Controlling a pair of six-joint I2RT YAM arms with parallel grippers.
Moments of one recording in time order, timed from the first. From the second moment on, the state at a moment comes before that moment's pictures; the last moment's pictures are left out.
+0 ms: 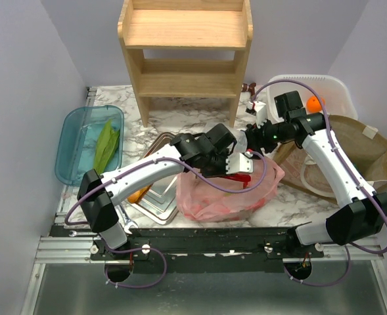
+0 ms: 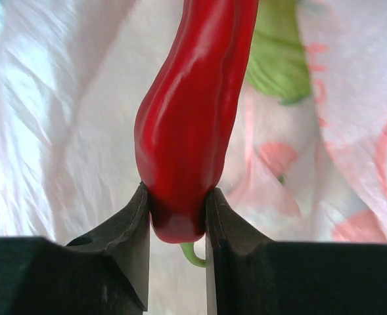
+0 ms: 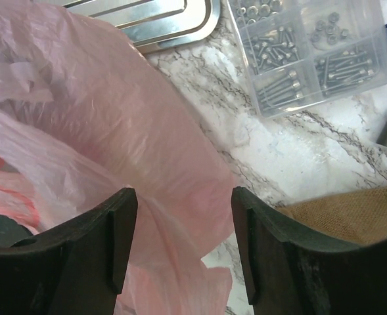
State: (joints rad) left arm -1.00 1.65 1.53 -0.85 0.14 0.63; right arm 0.29 1.40 1.40 -1.02 -0.51 -0.37
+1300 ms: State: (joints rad) left arm 0.40 1.48 1.23 -0.82 0.14 0.29; right arm 0.48 1.38 1.55 -1.16 -0.53 -0.47
